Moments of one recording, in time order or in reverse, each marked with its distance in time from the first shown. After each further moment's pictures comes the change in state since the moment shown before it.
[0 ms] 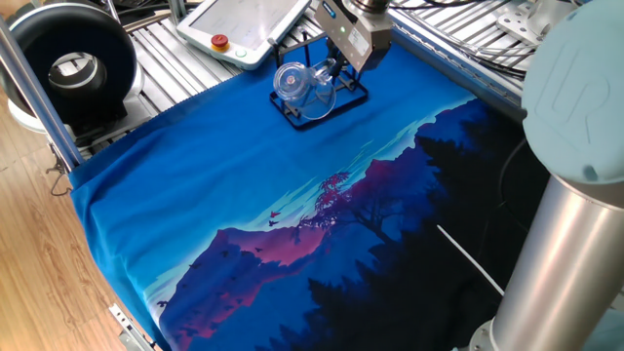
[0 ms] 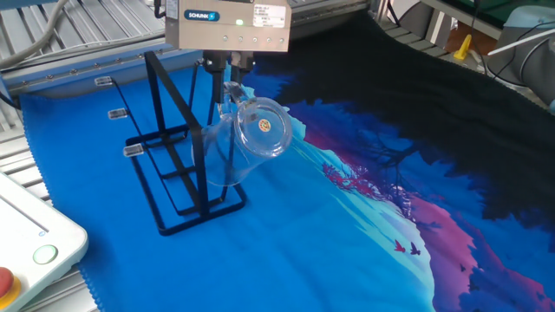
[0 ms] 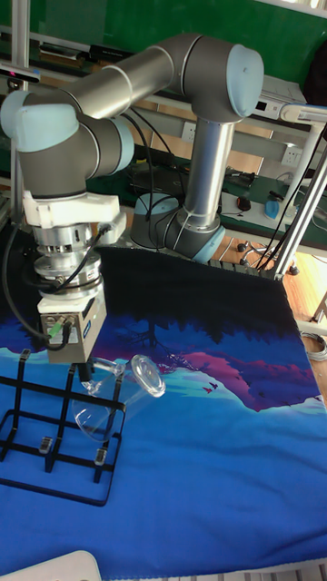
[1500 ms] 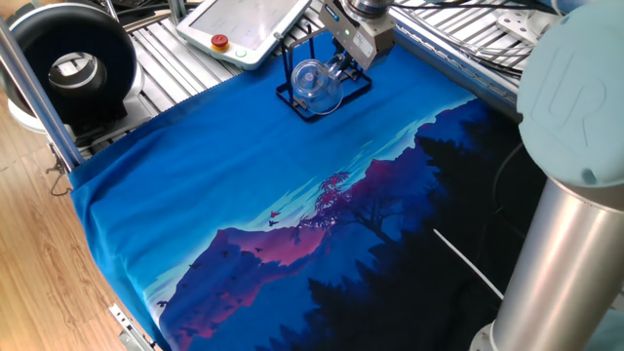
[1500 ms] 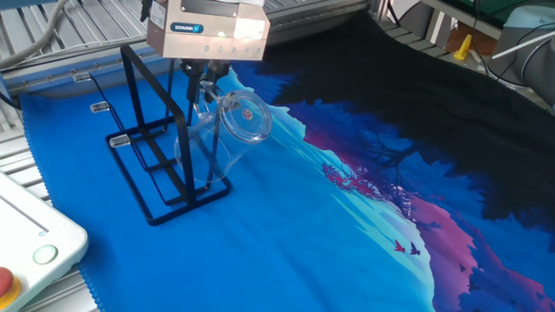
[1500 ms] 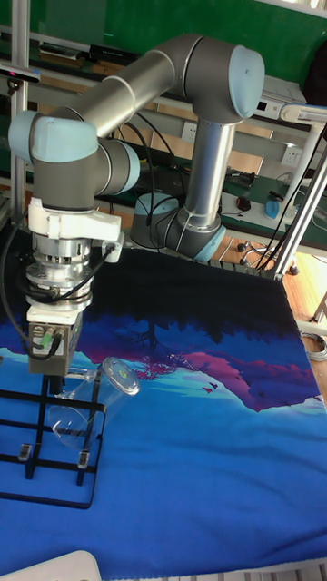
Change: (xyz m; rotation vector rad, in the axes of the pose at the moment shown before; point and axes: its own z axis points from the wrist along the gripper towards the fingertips) arm 0.041 -0.018 0.009 0.052 0.169 -0.101
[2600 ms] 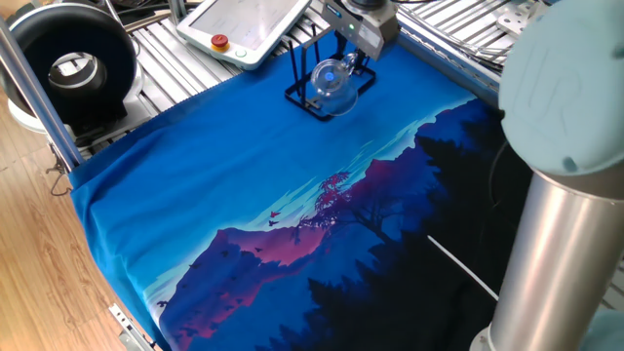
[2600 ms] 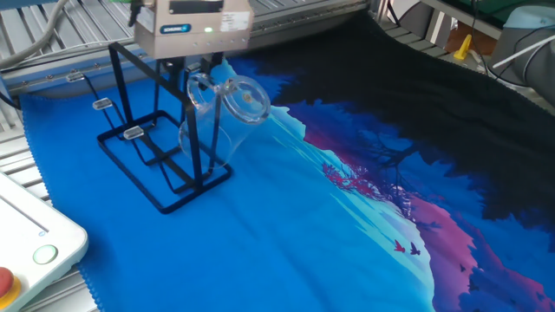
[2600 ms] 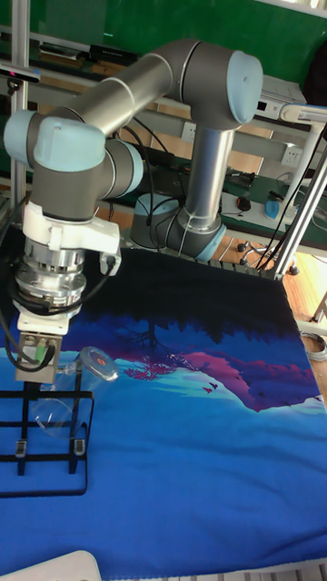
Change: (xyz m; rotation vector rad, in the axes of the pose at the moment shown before) arm 0.031 -0.008 -0.001 -0.095 0.117 -0.130
